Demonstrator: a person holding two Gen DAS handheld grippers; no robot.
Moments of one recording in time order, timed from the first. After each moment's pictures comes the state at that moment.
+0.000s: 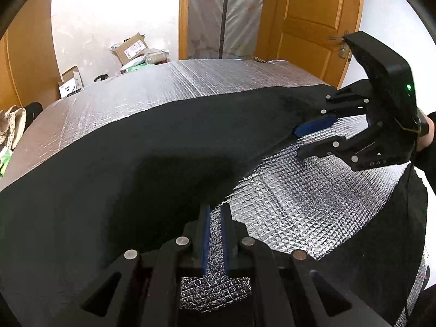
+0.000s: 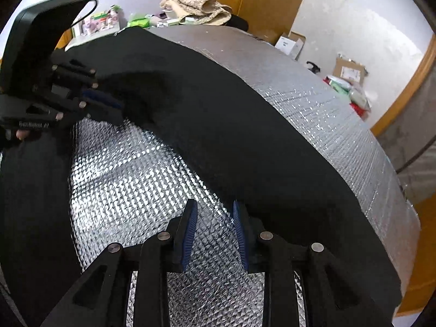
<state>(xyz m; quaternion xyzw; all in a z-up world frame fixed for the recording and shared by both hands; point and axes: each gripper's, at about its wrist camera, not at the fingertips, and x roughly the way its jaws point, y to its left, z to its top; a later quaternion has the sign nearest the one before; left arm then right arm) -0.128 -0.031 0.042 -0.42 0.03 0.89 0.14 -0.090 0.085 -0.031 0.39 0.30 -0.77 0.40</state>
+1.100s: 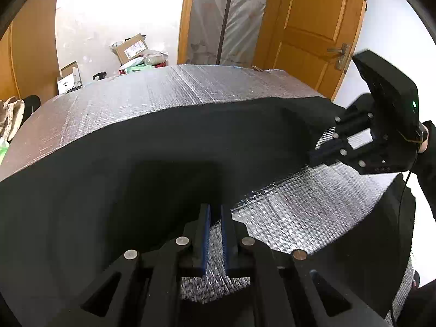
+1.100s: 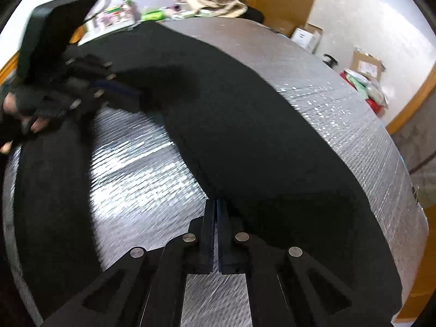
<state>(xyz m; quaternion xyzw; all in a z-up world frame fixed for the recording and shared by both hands) -0.118 -0.042 0.051 -0.41 -0.01 0.90 0.16 -0.077 0.087 -0.020 0.41 0.31 -0.73 0.44</state>
